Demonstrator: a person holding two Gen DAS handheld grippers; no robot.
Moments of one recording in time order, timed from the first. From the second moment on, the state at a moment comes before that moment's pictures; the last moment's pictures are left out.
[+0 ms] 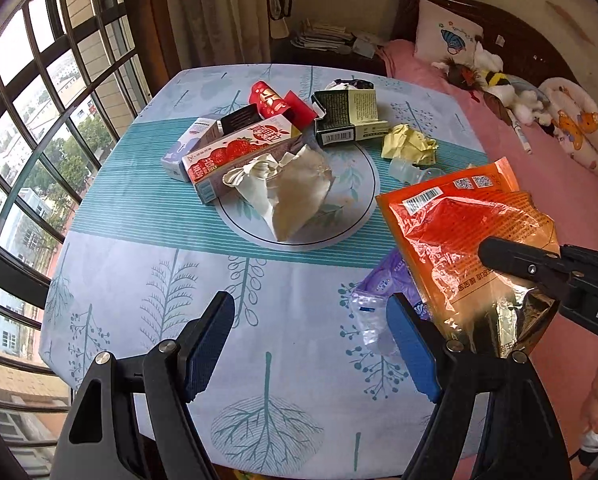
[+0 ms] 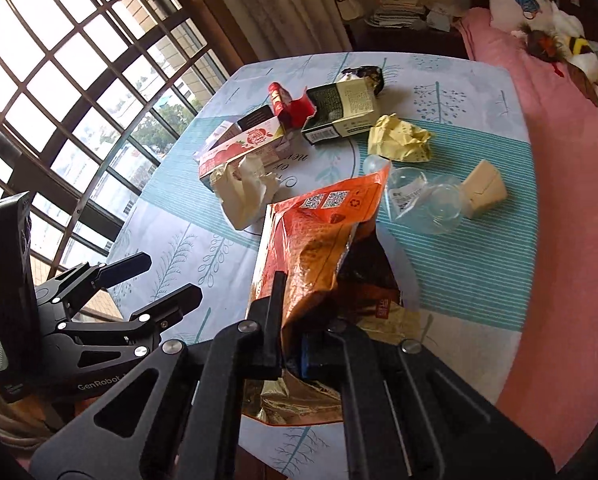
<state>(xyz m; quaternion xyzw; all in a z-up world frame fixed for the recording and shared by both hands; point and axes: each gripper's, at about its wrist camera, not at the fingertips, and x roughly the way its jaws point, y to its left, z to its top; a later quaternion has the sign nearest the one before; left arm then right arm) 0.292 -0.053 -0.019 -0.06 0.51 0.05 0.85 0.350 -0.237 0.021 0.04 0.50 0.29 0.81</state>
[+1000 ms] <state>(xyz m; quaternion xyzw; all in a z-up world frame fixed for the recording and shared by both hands) 0.384 -0.169 -0.112 0.03 0.60 -0.08 0.80 0.318 -0.348 -0.045 0.14 0.55 0.14 0.81</state>
